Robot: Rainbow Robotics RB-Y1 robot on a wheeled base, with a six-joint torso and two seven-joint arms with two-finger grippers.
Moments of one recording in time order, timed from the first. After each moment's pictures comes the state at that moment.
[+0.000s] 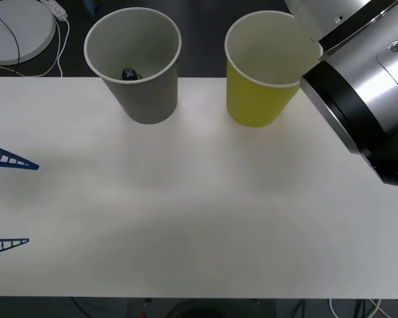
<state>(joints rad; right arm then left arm) -1.65 -0.18 0.38 -0.89 2.34 -1.31 -1.33 0.35 1.16 0.50 -2.02 -1.00 -1.38 0.08</state>
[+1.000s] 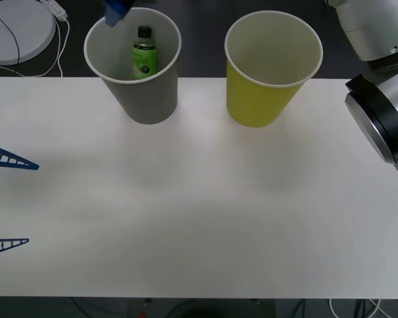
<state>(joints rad) -1.47 -0.33 0.38 -1.31 2.21 -1.46 -1.32 0.35 1.16 0.50 -2.02 -1.00 -1.38 0.08</state>
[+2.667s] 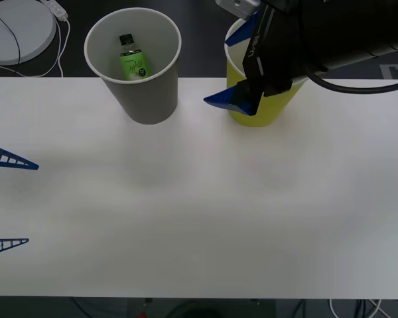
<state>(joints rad) -0.88 -0.80 0.26 -2.14 1.97 -1.43 -1.32 0.35 1.16 0.50 -2.02 -1.00 -1.38 0.08</state>
